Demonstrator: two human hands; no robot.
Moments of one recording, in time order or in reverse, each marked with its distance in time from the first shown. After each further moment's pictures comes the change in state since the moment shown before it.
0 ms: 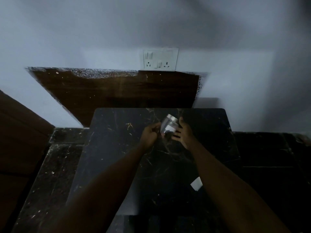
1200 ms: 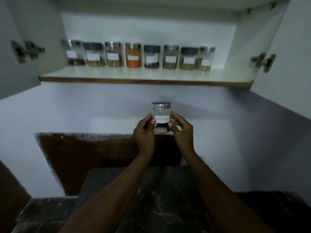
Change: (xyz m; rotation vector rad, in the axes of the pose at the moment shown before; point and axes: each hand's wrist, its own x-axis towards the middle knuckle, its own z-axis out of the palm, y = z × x) left_hand -0.058 0.241 0.015 -0.229 0.651 0.755; right_hand -0.150 -0.185 0.041 -0.245 0.165 -1.121
